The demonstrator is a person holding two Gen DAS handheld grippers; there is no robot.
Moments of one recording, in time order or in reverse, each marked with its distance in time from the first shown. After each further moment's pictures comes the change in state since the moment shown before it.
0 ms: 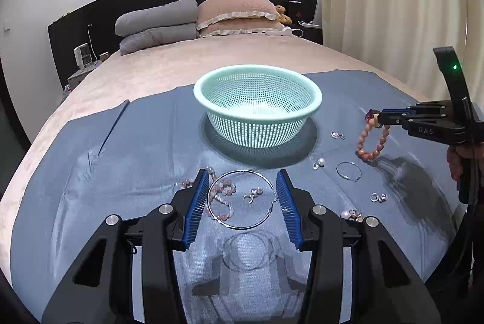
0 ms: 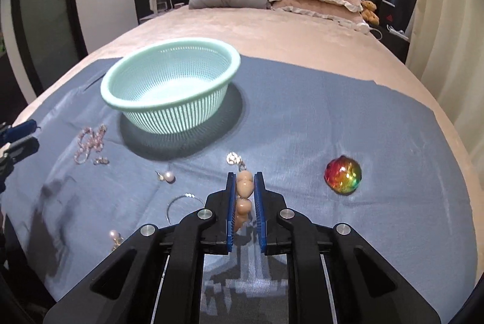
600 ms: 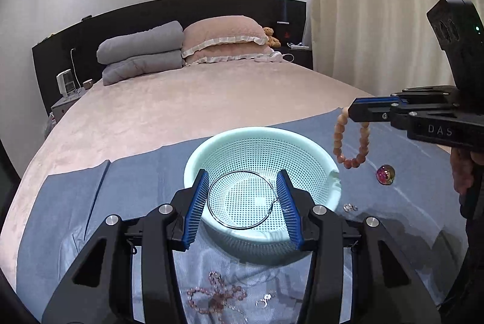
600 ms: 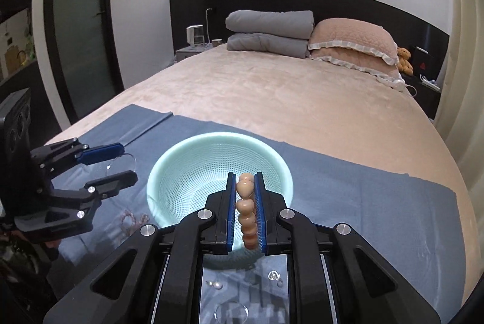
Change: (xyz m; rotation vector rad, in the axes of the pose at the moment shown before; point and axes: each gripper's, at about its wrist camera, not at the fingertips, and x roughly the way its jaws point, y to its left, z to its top) left arm 0.066 0.022 0.096 0.033 -0.090 -0.064; right arm 0.022 0.038 0.116 -0.082 -0.118 0.146
